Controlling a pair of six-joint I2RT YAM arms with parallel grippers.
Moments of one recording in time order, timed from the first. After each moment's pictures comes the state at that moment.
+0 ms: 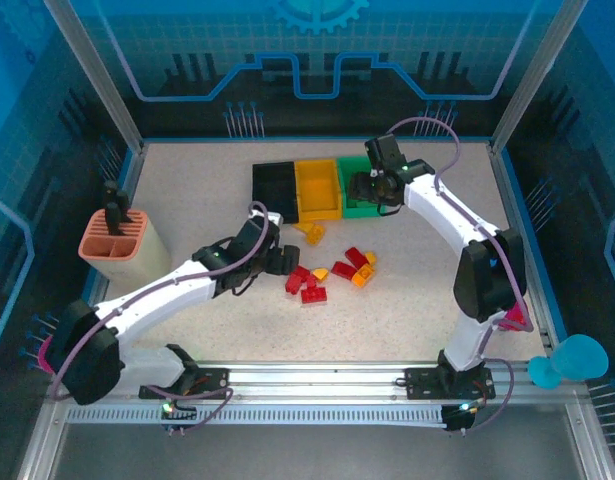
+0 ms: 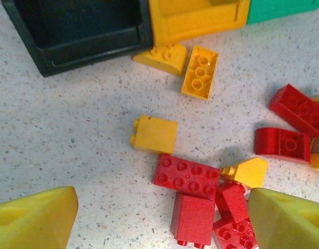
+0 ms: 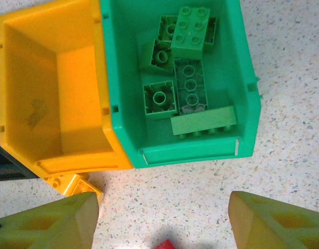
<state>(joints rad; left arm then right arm) -0.66 1.29 0.85 -0.42 -0.20 -0.45 0.37 1.79 1.54 -0.73 0.06 0.48</state>
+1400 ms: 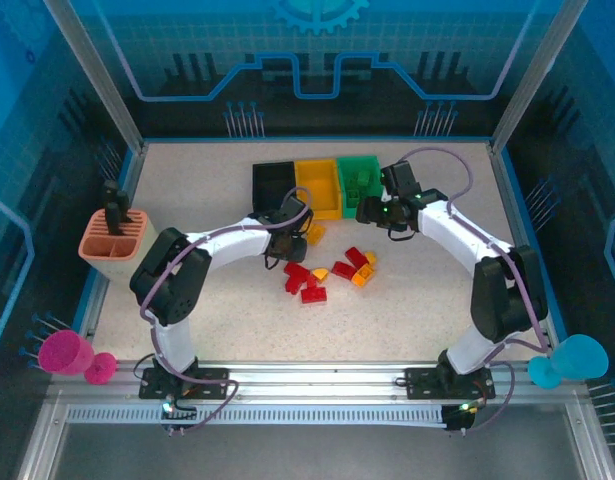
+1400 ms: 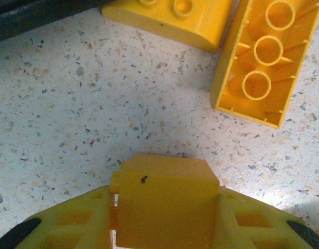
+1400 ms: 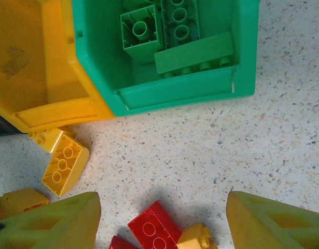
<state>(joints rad) -0.59 1.85 1.19 -0.53 -0.12 -0.40 0.33 1.63 1.21 -0.56 -0.07 0.50</state>
